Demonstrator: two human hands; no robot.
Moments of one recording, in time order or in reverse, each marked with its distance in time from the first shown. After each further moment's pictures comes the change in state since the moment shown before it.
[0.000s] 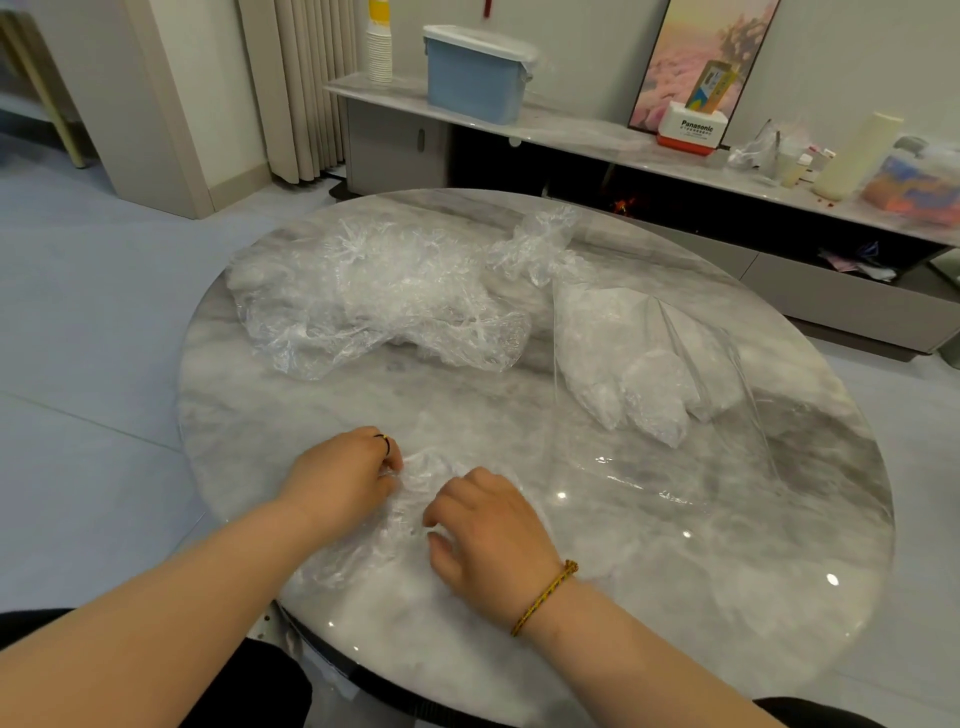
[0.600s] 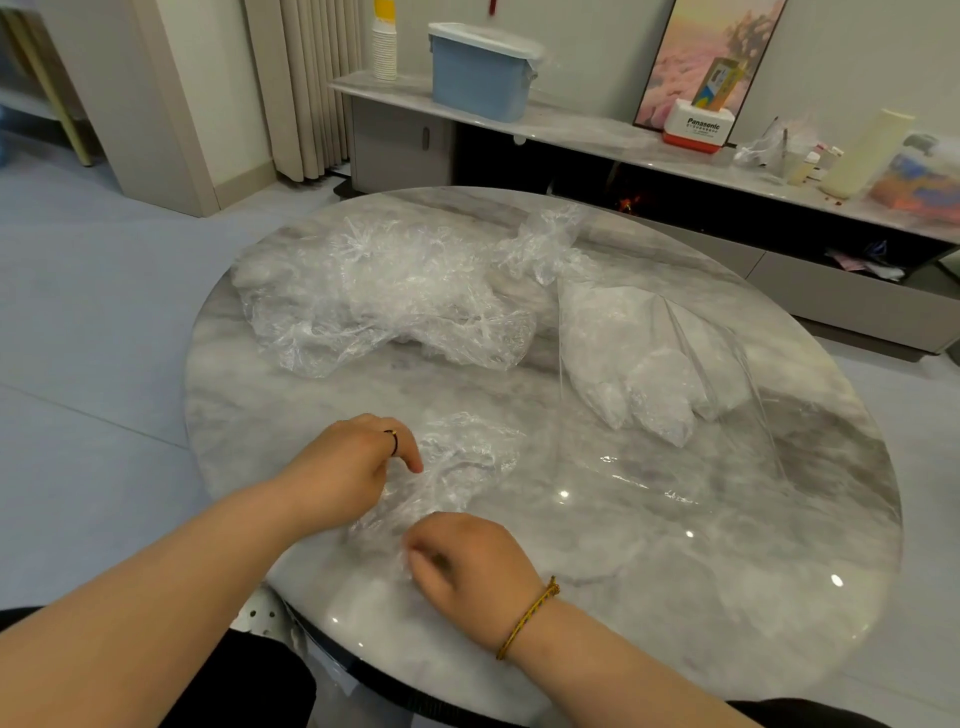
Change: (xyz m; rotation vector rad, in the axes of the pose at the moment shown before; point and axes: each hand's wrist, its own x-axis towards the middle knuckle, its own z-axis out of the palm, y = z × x) left_hand -0.006 -0.005 -0.014 -0.149 -0.044 0.193; right_hand -0.006 -0.020 0.001 0.410 -0.209 0.136
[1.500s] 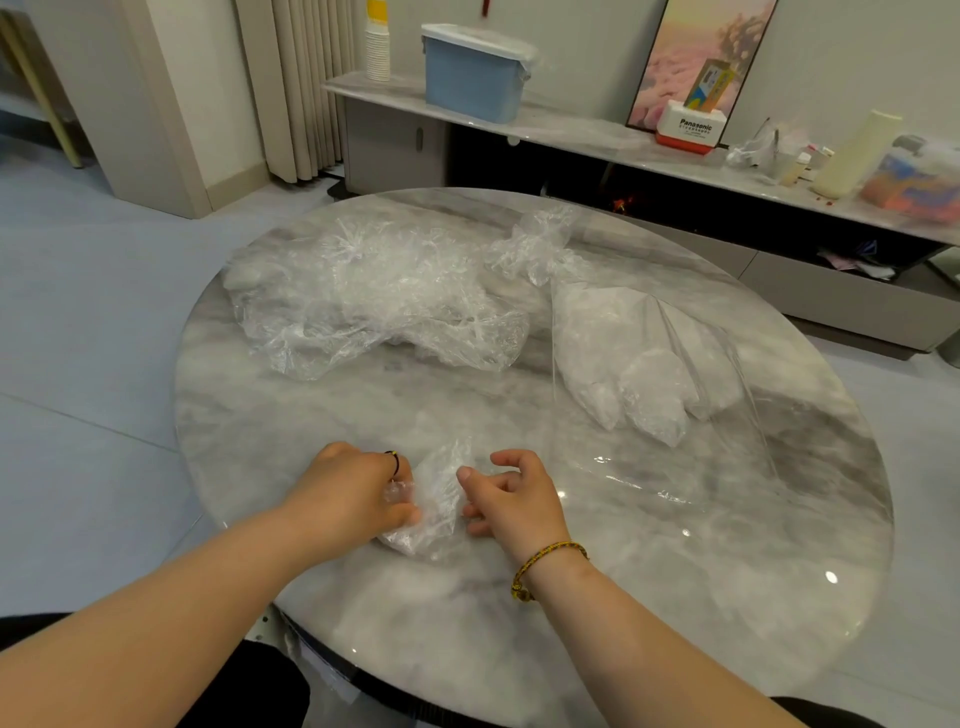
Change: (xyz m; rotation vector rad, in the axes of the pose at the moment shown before) left_hand -0.003 0.015 0.013 0.112 0.016 -0.056; right_hand 0.019 0.007 -0.034 0.764 0.290 0.904
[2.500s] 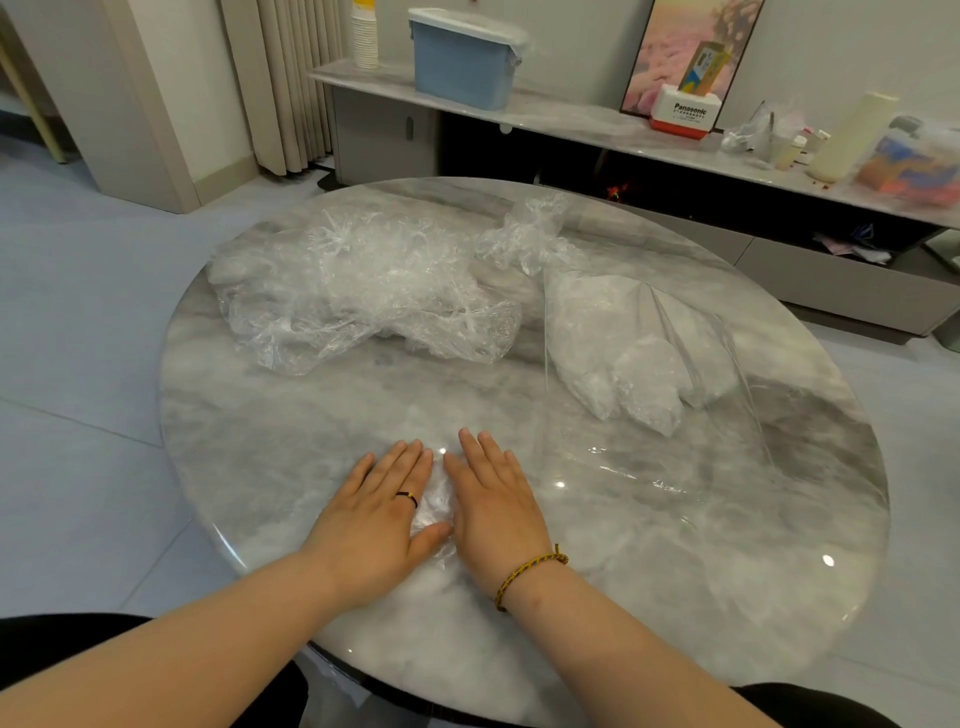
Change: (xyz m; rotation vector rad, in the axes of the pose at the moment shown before) left_hand -0.007 0.011 0.045 0.234 -0.016 0.021; right_hand 0.006 0.016 -0.004 -1.200 -0.211 -0.464
